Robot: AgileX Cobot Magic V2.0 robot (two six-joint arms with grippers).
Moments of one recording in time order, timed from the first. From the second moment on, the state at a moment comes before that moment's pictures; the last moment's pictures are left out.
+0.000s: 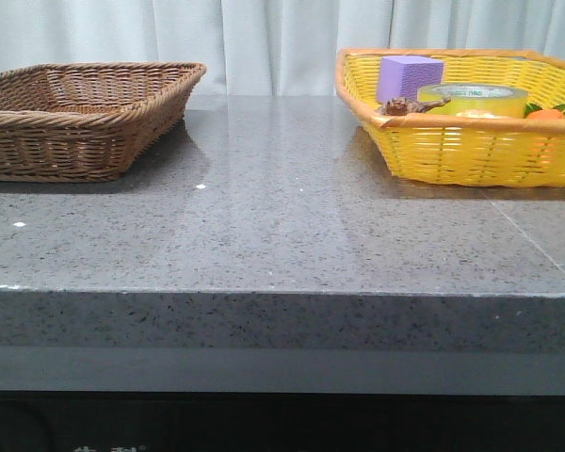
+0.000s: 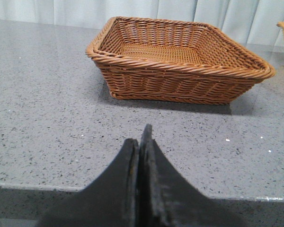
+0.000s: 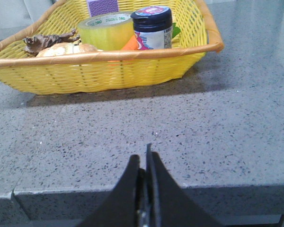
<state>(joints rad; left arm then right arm) -0.07 -0.01 0.01 -0.13 0.19 0.05 0.00 -0.01 0.03 0.09 0.20 0.07</state>
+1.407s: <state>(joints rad) -0.07 0.39 -0.49 -0.05 0.34 0.05 0.00 0.34 -0.59 0.09 0.40 0.07</state>
